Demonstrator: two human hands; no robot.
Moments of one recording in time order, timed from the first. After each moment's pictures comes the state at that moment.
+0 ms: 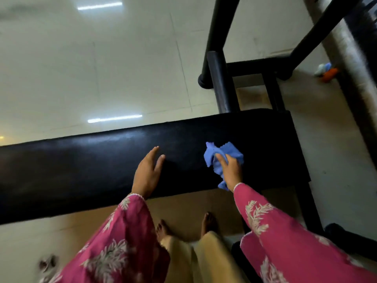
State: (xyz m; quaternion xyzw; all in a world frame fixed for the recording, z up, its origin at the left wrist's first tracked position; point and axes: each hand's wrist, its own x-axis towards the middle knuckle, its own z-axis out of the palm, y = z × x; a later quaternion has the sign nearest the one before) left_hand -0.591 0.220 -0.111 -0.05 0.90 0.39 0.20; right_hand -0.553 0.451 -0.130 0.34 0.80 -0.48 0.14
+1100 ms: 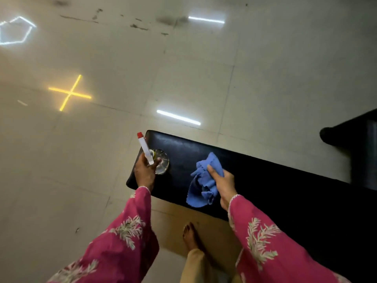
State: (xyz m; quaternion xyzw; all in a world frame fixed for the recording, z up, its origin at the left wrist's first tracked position) left_hand -0.616 -0.341 -0.058 -0.44 0.74 0.51 -0.01; right_hand -0.637 -0.143 -0.051 0.31 0.64 -0.65 0.26
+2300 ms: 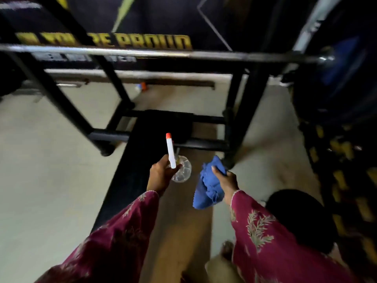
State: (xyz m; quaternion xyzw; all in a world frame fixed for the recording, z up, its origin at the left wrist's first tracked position) left_hand -0.457 0.070 0.140 0.52 0.70 0.36 0.35; right_hand -0.265 0.085 0.122 0.67 0.29 -0.58 -0.36
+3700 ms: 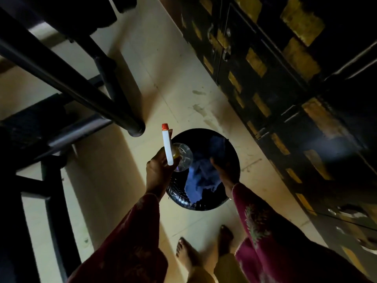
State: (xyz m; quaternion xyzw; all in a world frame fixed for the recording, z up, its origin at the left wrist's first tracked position) left_hand 0.001 0.090 -0.082 0.67 0.56 0.21 0.45; right_hand 0.164 0.006 -0.137 0.76 0.05 -0.50 -0.40
